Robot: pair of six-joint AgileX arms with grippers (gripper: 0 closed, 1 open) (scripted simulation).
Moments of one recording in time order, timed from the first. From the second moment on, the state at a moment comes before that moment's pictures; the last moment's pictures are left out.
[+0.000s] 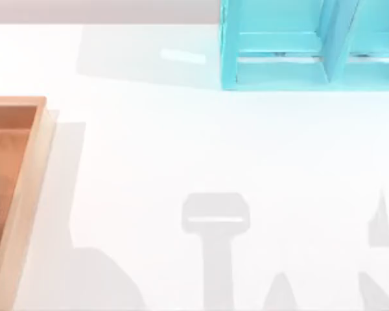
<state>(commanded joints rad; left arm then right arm) 0.34 1.75 0.97 -0.79 0.00 0.36 0.00 0.00 0.00 0.00 0.00 0.00</state>
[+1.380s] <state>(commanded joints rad) -0.20 1.55 1.38 -1.39 0.00 -0.19 0.00 0.00 0.00 0.00 0.00 0.00</state>
